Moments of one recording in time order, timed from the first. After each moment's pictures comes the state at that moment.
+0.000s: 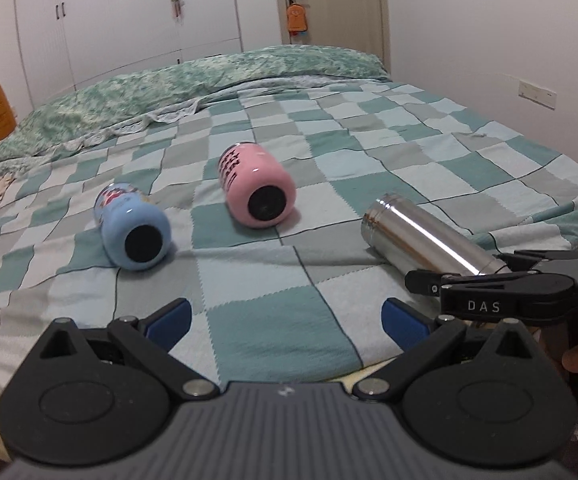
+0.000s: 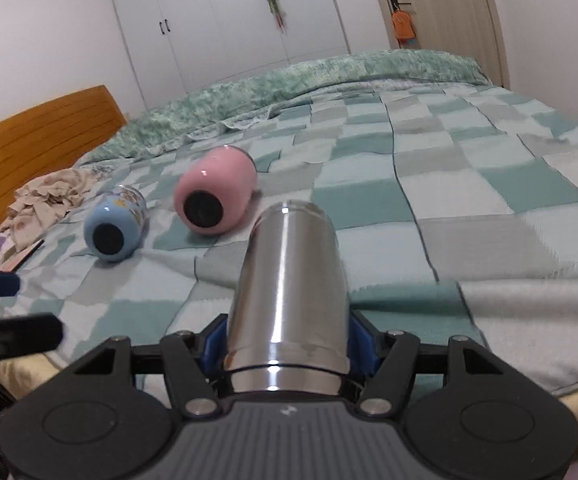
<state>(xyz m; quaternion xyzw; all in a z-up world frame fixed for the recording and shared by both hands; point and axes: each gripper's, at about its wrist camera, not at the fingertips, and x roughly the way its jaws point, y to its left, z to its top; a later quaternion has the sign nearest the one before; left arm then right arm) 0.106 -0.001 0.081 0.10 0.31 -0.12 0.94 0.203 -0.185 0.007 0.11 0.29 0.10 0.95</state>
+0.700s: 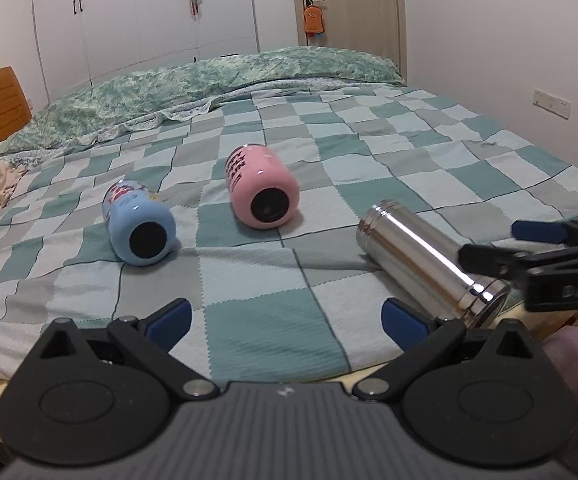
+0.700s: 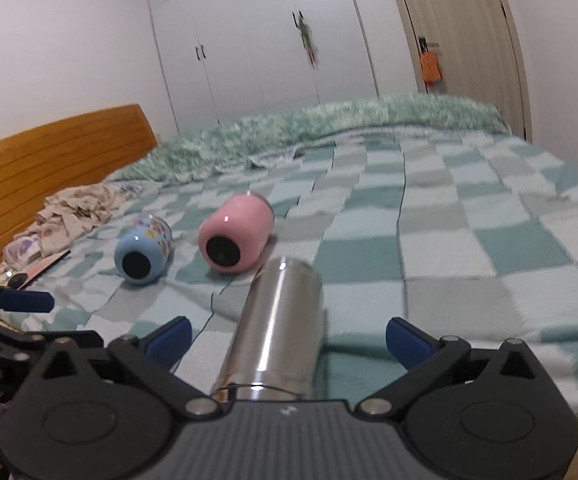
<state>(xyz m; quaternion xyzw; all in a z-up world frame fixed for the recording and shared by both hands) 0.099 -0.010 0.085 0.09 0.30 -0.10 0.94 0.176 -0.224 0.048 0.08 0.23 0.14 0.96</state>
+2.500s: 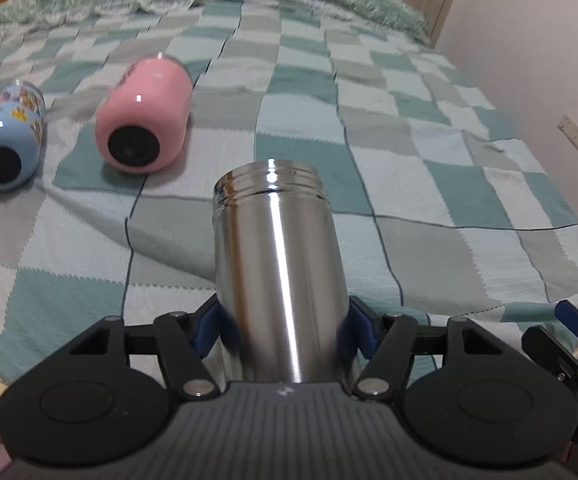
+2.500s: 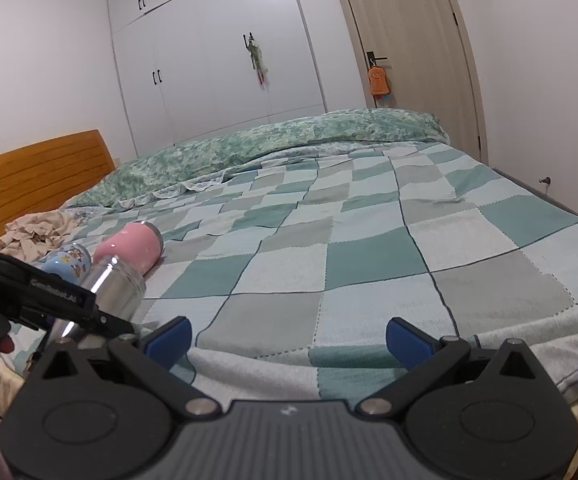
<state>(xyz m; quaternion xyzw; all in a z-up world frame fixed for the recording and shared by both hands) 0.200 -0.125 0.056 -0.05 0.44 -0.08 0.89 0.179 -0.373 0.023 0.10 0.21 0.09 0.97</state>
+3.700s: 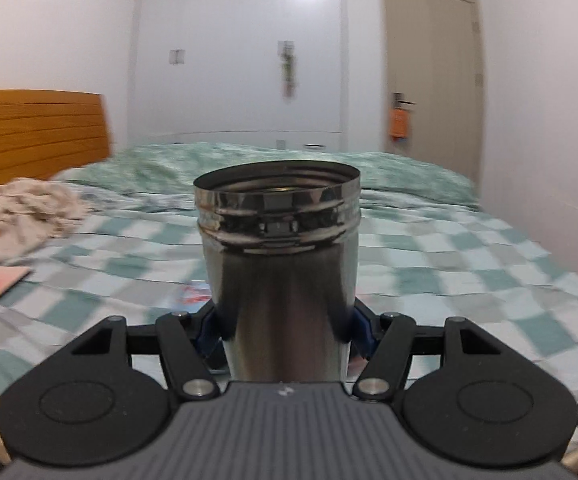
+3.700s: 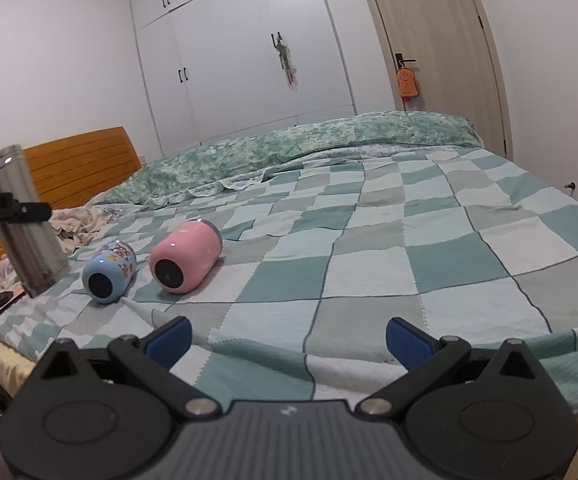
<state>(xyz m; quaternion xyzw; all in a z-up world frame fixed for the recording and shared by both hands) 0.143 0.023 0.143 0.00 0.17 0.03 0.99 0.175 -0.295 0.041 0.10 0.21 0.12 0.97</state>
